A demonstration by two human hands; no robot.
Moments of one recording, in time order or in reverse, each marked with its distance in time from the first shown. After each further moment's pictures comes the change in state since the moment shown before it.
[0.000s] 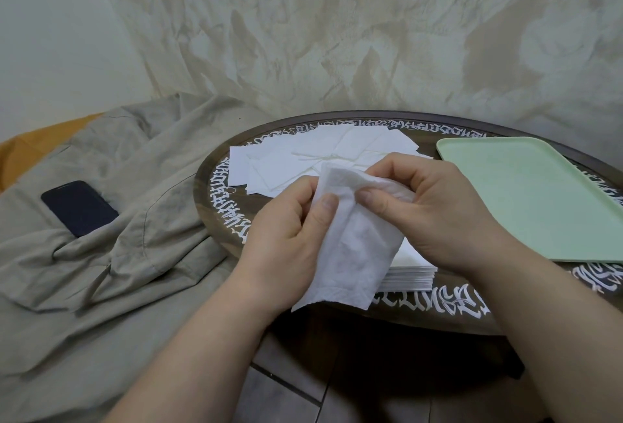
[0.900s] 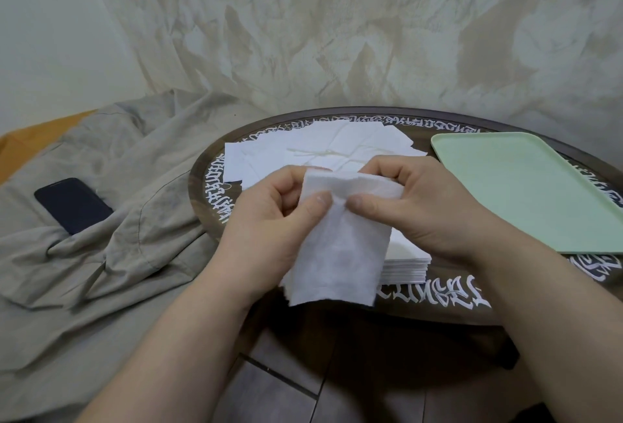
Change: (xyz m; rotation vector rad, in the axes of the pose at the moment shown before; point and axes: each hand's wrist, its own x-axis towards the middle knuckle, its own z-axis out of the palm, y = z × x) left_hand 0.001 0.002 -0.008 -0.261 -0.019 -0.074; right_hand 0.001 0.002 -0.004 0.126 -0.137 0.125
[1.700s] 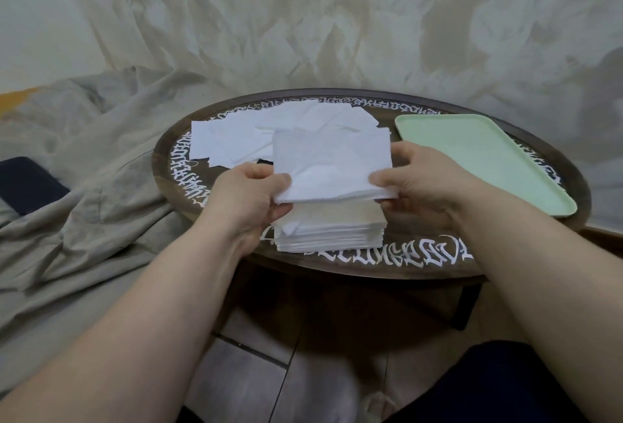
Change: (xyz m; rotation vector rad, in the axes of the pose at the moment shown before) left_hand 0.019 -0.025 0.021 -0.176 0.300 -0.436; right_hand -0.013 0.034 -0.033 0.262 0.237 0.524
